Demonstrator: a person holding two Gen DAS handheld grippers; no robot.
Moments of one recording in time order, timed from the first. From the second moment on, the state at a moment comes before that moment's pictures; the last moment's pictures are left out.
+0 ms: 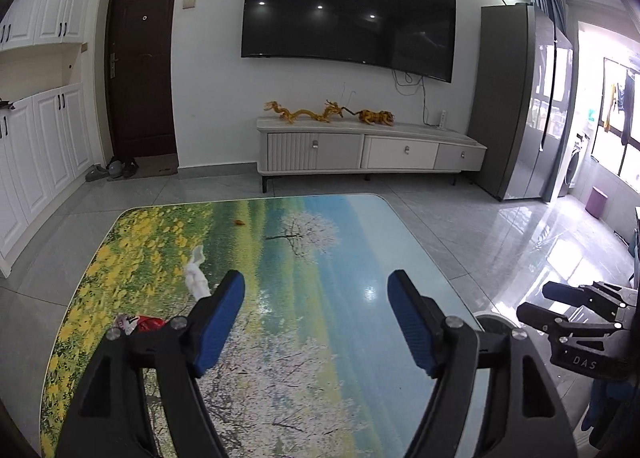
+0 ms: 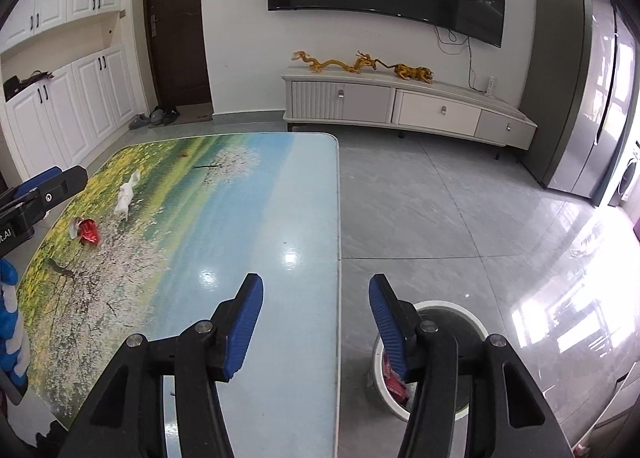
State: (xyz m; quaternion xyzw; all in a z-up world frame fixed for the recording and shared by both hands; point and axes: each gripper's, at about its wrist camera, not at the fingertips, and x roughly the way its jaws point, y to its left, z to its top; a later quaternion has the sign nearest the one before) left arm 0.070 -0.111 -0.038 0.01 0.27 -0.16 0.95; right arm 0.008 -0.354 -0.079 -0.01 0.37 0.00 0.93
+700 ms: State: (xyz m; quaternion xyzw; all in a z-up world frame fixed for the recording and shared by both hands) left arm 0.089 0.023 -0.106 -0.06 0.35 -0.07 0.93; right arm 0.051 -0.248 -0.095 -0.06 0.39 0.08 0.91
